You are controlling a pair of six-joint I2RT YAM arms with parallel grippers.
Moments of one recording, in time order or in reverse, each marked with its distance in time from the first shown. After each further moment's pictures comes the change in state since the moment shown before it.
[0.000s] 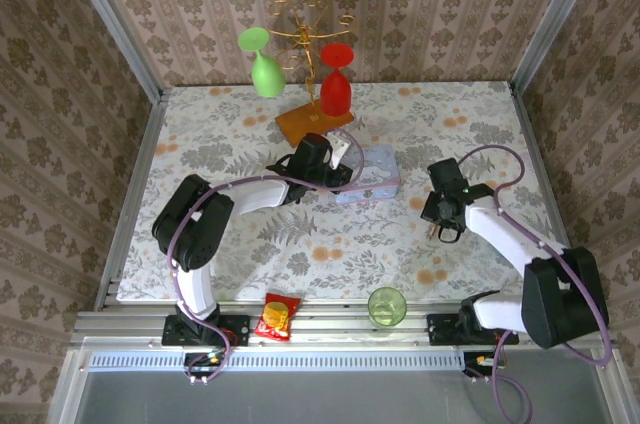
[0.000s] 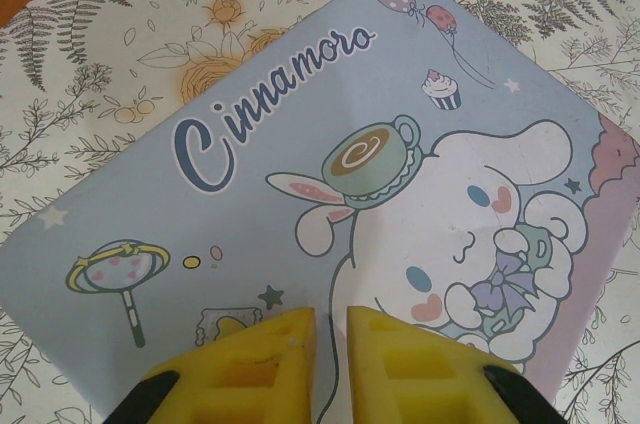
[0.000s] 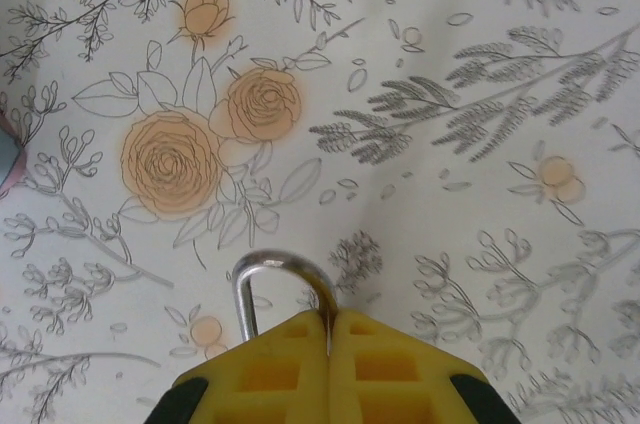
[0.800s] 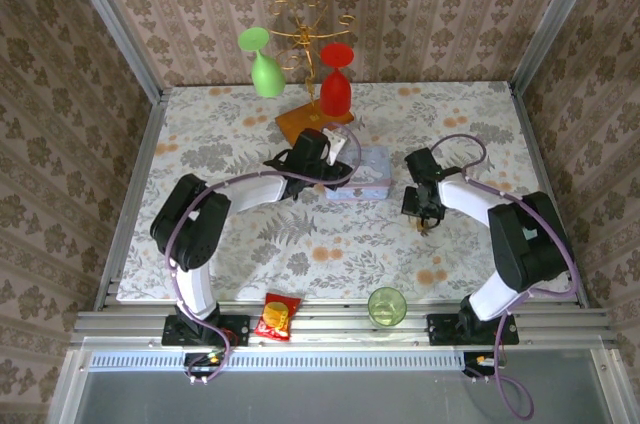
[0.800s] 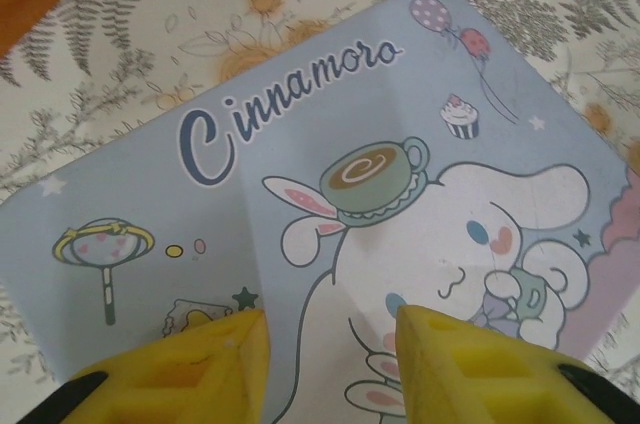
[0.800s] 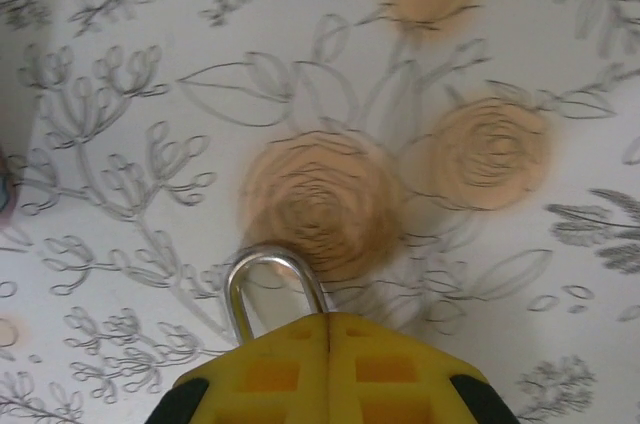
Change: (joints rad) left arm 0.023 0.005 0.053 -0.083 -0.026 -0.013; right arm 0.060 0.312 0.143 0.081 -0.089 -0.123
